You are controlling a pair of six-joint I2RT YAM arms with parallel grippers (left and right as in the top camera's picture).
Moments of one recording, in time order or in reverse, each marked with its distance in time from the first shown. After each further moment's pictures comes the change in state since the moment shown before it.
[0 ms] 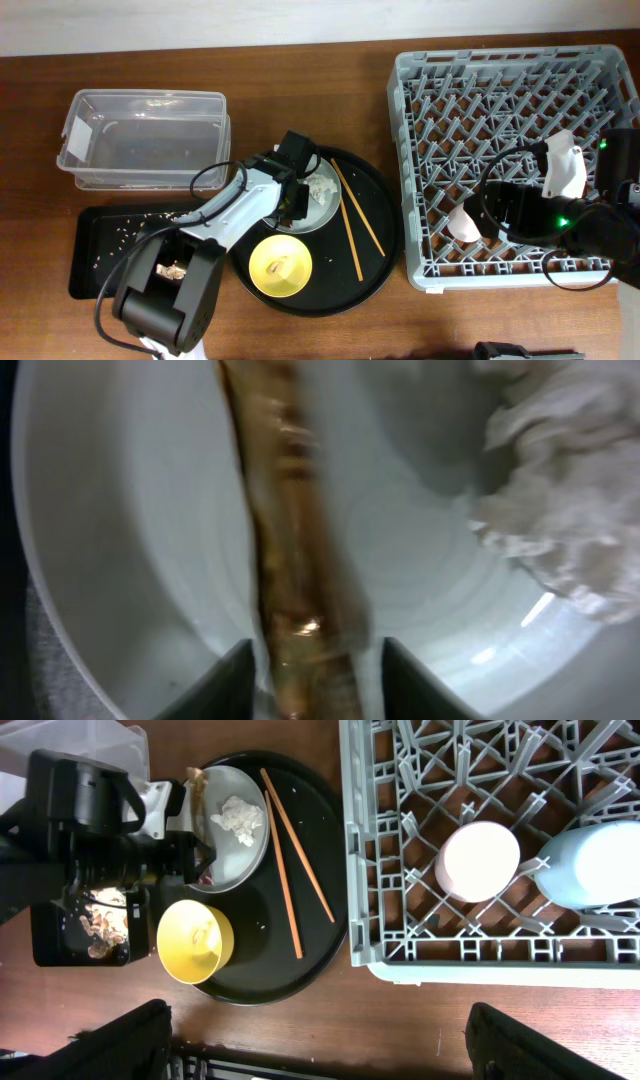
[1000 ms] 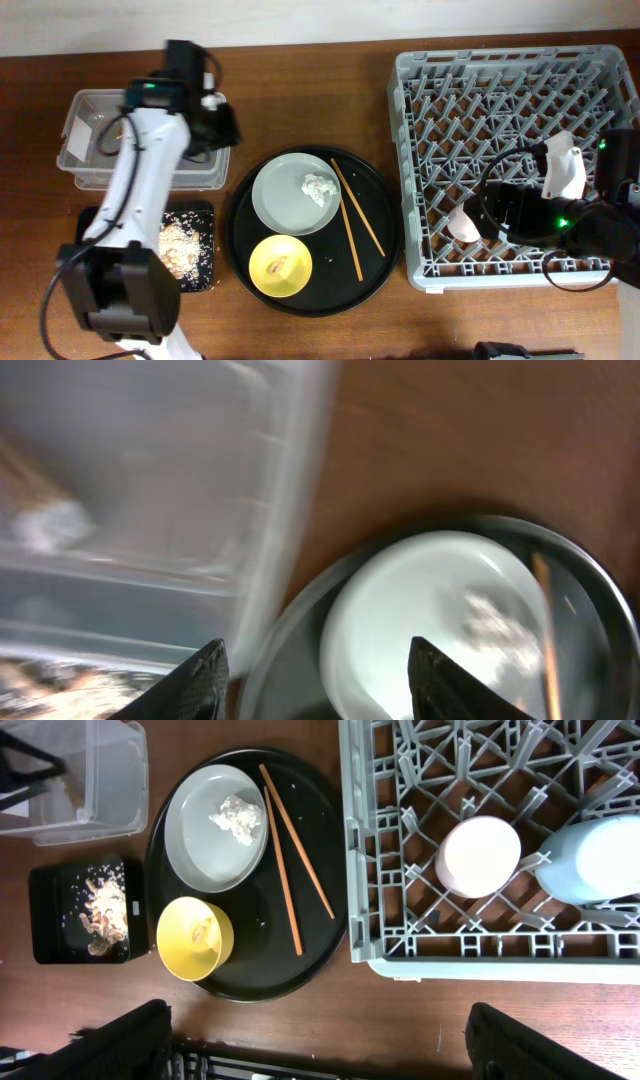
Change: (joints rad) left arm 0.333 -0.018 0.521 -0.394 0.148 0.041; right arm 0.000 0.001 0.000 -0.011 0.000 0.000
